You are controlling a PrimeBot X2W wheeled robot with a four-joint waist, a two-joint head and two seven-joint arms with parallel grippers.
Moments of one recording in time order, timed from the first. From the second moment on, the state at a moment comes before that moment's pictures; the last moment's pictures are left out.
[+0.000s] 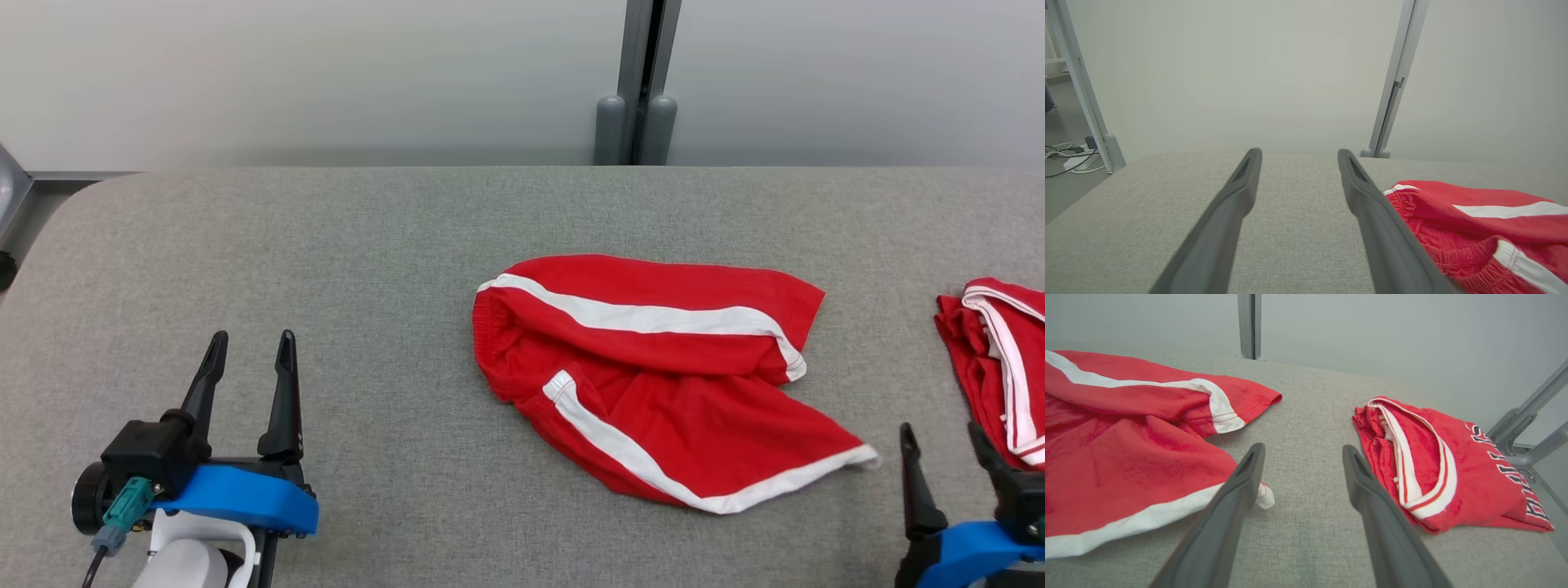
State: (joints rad) left arm -0.17 0.35 -0.34 0.20 -0.52 0.09 -0.26; right arm 0.01 -0.06 -0.25 0.15 -0.09 0.13 -0.05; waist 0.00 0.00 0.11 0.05
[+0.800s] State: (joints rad) left arm -0.09 0.30 -0.30 0.22 -0.48 0.06 -0.26; right arm 0.00 -0.05 -0.19 0.11 0.12 0.13 -0.06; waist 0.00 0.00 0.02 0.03
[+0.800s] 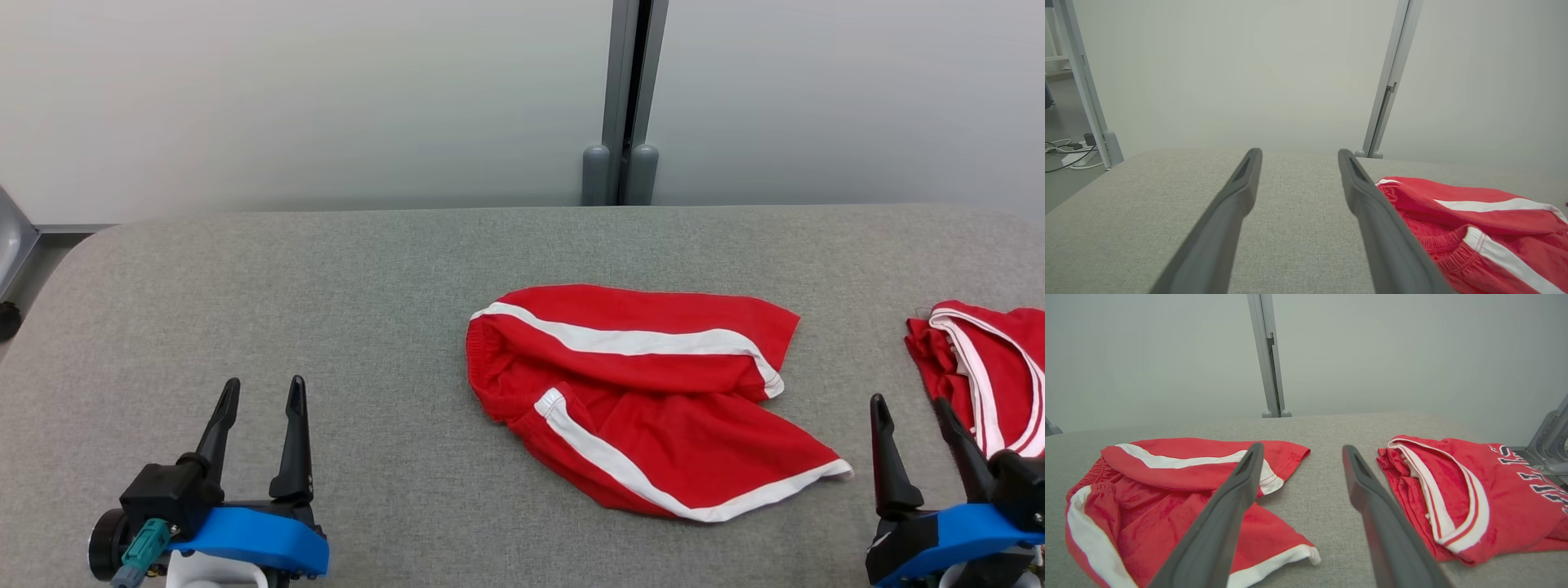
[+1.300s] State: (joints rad) left arm -0.08 0.29 -0.29 0.25 -0.47 0.05 -0.26; right arm 0.00 -0.05 -0.13 0.09 0.14 0.13 -0.04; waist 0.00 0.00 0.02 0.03
